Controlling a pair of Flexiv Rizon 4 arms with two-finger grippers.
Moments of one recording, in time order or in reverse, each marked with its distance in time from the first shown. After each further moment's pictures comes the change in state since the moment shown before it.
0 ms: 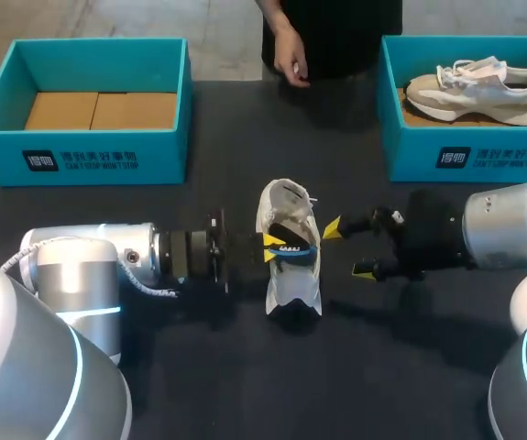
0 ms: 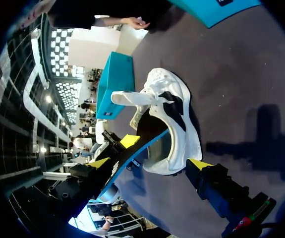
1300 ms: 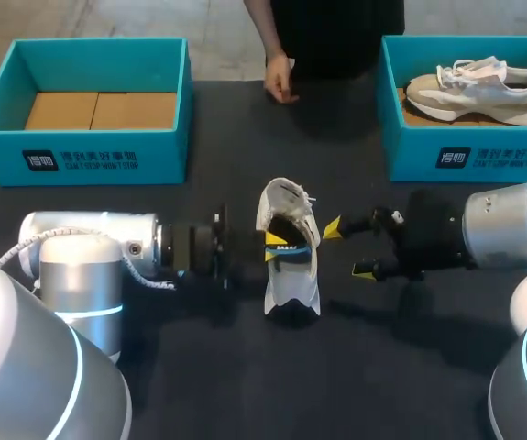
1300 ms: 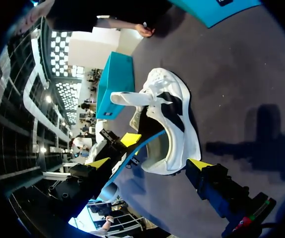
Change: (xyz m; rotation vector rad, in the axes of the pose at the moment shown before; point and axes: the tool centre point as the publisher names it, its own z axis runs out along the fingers) left arm 0.000 0.004 0.003 -0.040 0.070 0.066; right arm 0.000 0.000 0.000 0.000 -0.001 0.000
